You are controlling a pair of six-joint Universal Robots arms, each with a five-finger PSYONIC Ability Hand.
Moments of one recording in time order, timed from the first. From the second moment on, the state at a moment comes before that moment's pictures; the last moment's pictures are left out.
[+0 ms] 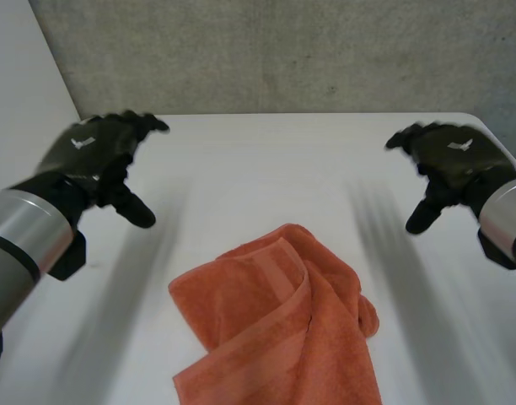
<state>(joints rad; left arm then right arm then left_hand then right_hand) 4.32 -1.50 -1.68 3.08 -1.50 3.14 1.85 -1.53 1.59 0.17 1.42 2.90 0.23 0.23 0.23 0.23 0.06 0.21 0.22 0.21 0.23 0.07</state>
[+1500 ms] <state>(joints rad) 4.25 -1.74 -1.34 3.47 -1.68 3.19 1.95 -1.31 1.25 -0.34 1.52 3.01 1.16 1.21 1.21 1.22 1.01 0.97 1.18 1.18 1.19 0.99</state>
